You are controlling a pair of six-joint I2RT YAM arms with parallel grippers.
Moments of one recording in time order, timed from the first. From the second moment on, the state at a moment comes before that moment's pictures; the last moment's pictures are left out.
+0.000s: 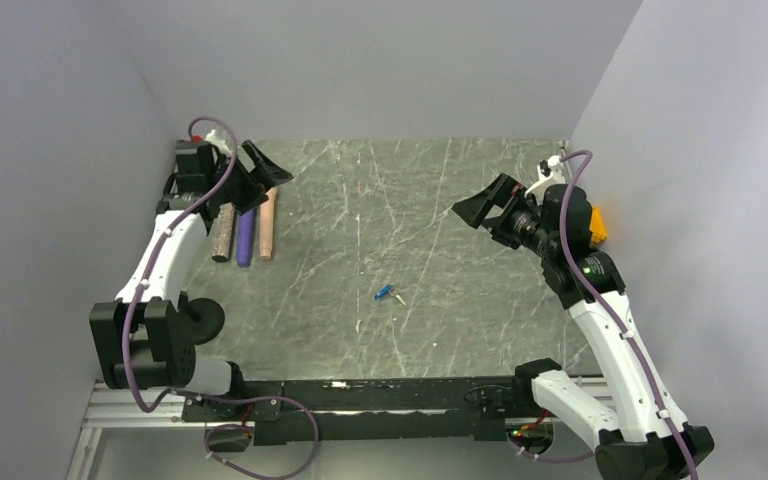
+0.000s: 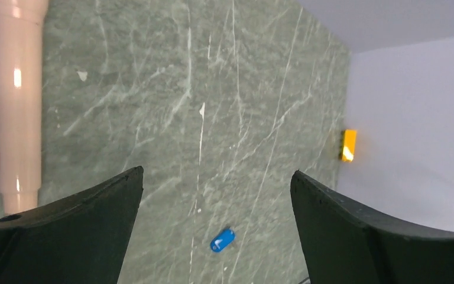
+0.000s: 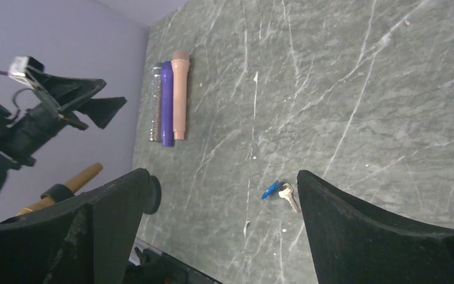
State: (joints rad) left arm 0.07 1.41 1.12 -0.24 0.50 -0.72; right arm 0.23 0.90 1.03 -0.49 -0.24 0.75
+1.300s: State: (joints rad) left arm -0.76 1.47 1.03 -0.44 0.10 -0.16; right arm 0.23 0.99 1.02 -0.71 -0.32 0.51
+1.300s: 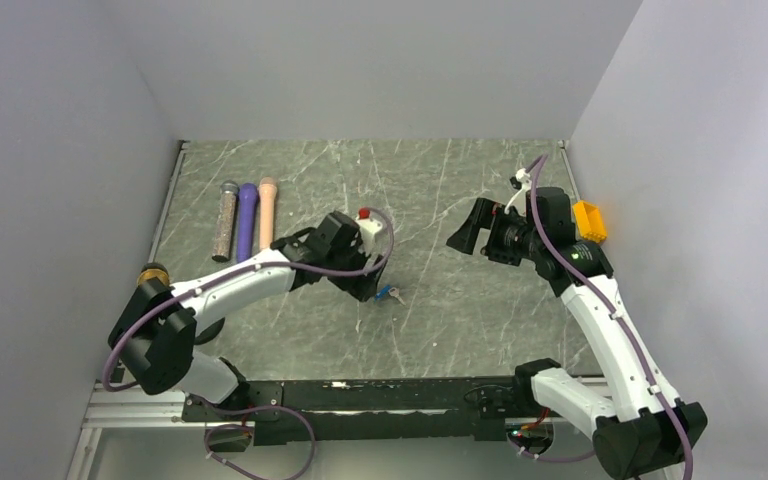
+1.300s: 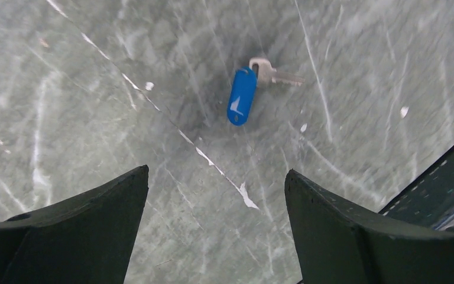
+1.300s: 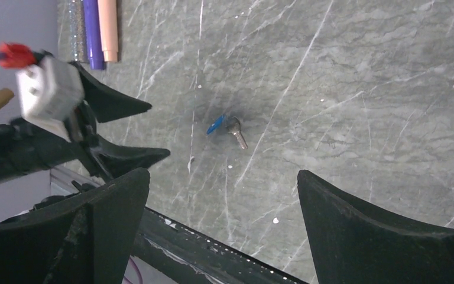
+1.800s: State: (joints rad) left arm -0.81 1.47 0.88 -0.15 0.11 0.09; right arm 0.23 0.94 1.01 -0.71 -0.32 0.52
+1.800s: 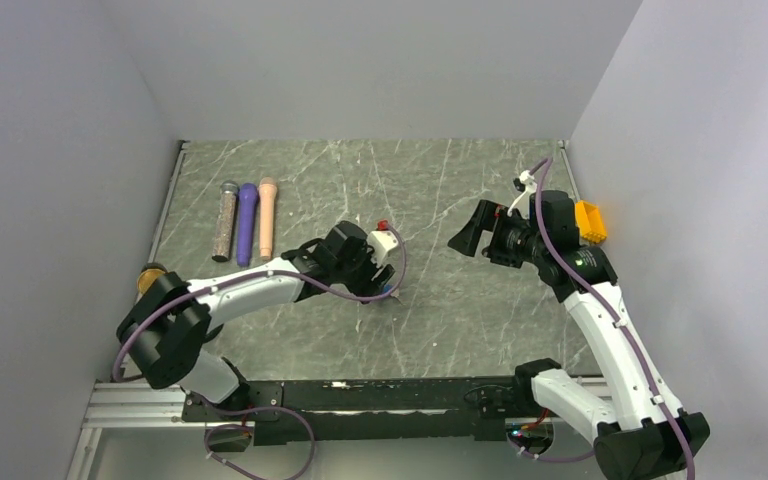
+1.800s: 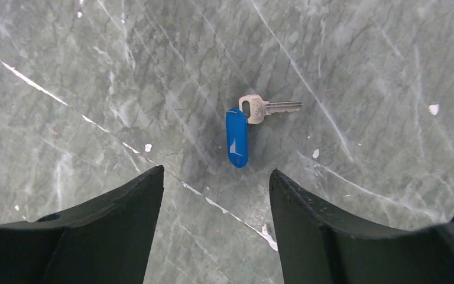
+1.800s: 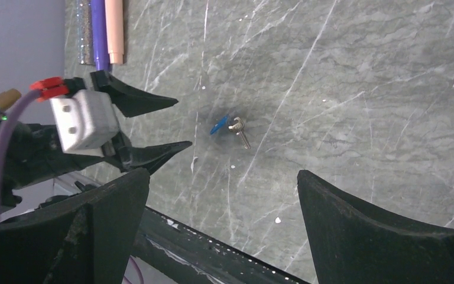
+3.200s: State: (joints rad) left arm -0.84 1.73 0.96 -0.17 0.15 0.15; right arm 0.23 0.94 1.00 -0.76 -0.31 0.47
